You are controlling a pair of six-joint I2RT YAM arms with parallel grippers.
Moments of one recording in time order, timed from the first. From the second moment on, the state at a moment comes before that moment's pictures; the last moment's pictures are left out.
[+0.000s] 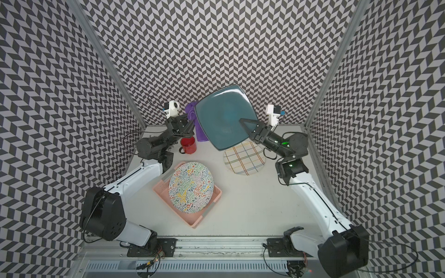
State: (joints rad) left arm -0.35 1.51 1.13 1.38 0.71 -1.85; right arm 0.34 1.20 1.04 0.63 -0.73 1.37
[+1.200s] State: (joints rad) left arm -0.56 1.50 1.14 1.31 0.58 -1.85; right arm 0.36 1.40 1.36 0.71 -0.74 1.32
